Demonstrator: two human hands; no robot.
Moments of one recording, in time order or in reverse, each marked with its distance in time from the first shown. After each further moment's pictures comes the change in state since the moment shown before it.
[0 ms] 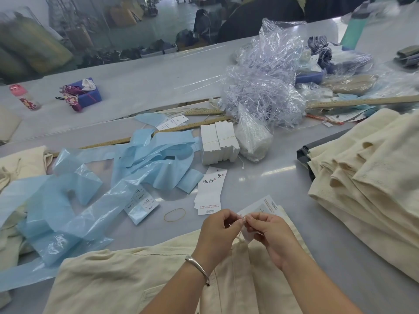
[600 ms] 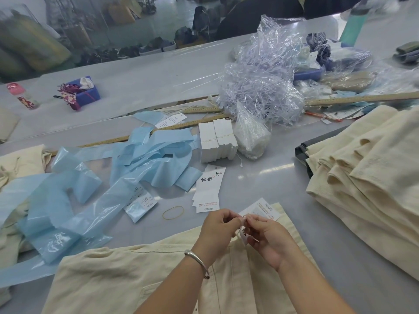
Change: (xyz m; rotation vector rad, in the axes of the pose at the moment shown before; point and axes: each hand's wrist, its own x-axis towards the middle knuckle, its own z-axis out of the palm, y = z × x) left_hand 0.002 0.008 0.005 -0.142 -0.065 -0.202; right_hand -0.002 0.006 -0.001 0.254 0.007 0.180
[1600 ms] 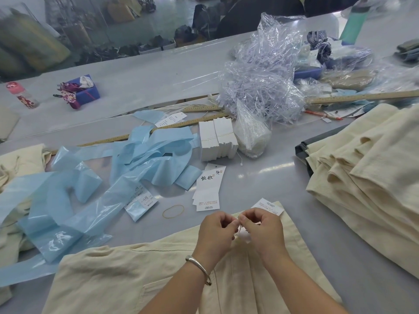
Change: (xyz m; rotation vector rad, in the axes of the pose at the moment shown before) left_hand -0.006 -0.011 -0.001 0.146 0.115 0.044; right_hand -0.003 0.011 0.015 -0.532 0.230 -0.533
